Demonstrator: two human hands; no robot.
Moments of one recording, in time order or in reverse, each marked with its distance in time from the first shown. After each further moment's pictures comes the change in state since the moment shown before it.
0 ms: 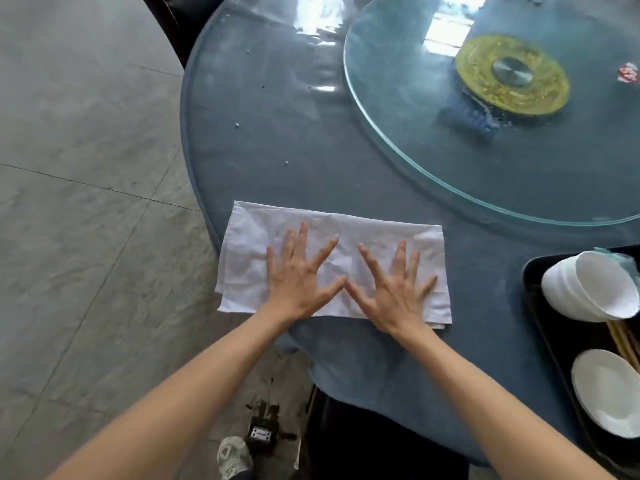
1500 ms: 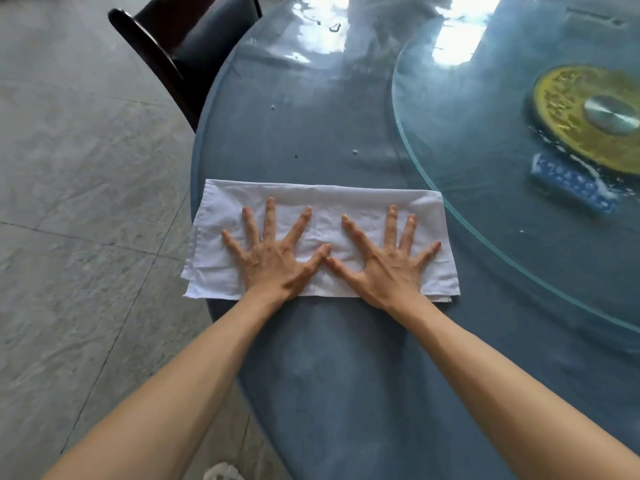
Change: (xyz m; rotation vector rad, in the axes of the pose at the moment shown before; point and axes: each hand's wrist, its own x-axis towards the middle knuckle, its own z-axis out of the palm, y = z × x) left_hand 0.262 -0.163 -0.074 0.093 0.211 -0.226; right_hand 0.288 -0.158 -0.015 -0.078 0.108 -0.047
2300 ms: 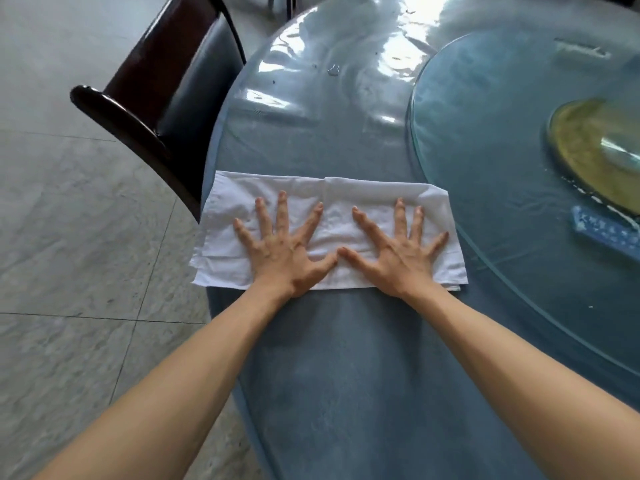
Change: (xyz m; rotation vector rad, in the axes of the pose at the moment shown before) left_hand 0.215 -0.036 -0.016 0.041 -0.023 0.268; right_hand 0.183 -0.059 -0.015 0.001 0.011 0.144
